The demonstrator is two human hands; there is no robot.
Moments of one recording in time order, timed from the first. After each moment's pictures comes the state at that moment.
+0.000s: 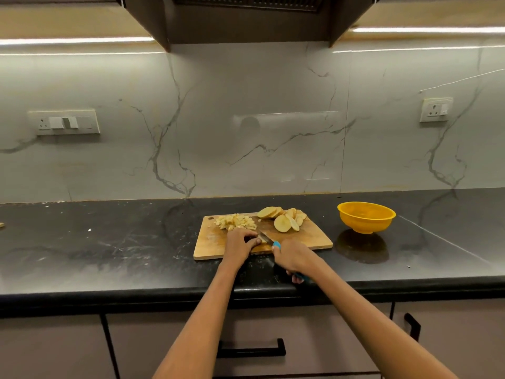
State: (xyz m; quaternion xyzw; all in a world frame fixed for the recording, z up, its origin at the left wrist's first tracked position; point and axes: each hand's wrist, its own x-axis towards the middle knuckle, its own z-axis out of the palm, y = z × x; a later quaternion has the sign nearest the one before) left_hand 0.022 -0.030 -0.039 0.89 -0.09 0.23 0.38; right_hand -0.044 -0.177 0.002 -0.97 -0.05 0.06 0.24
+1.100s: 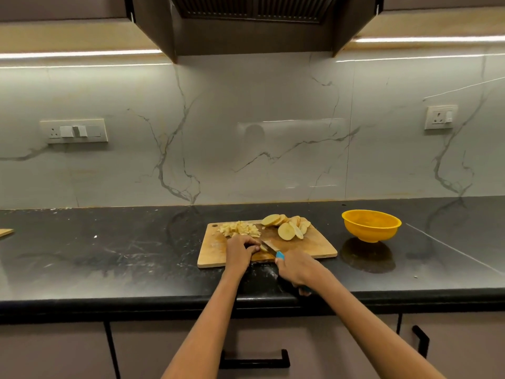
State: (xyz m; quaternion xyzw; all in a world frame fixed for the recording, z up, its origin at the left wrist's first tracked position) left_hand 0.024 -0.028 -0.040 0.87 -0.06 0.26 0.41; right_hand -0.041 -0.178 -0.002 -0.97 -0.05 0.07 0.22
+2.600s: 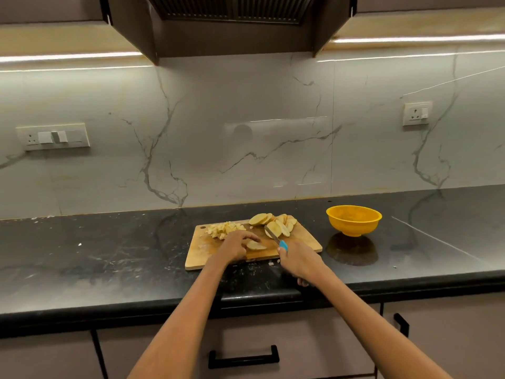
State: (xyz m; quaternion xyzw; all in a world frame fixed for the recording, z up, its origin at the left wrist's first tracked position) left_hand 0.033 -0.033 -0.016 0.95 -0.16 0.09 0.27; right_hand -0.043 -0.208 -0.006 -0.96 -0.03 -0.04 0.27
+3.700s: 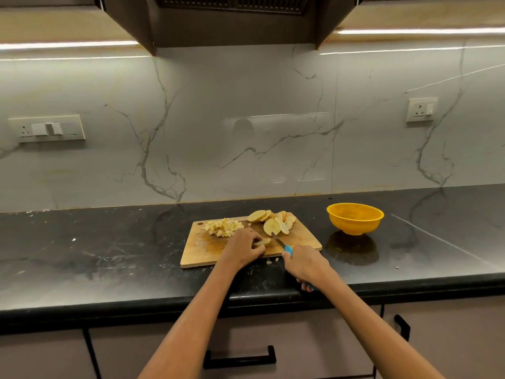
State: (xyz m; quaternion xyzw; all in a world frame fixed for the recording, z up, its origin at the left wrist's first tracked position) left_hand 0.038 -0.051 -0.035 0.93 -0.21 0.23 0.20; right_hand -0.057 -0.214 0.001 -0.96 0.04 0.03 0.28
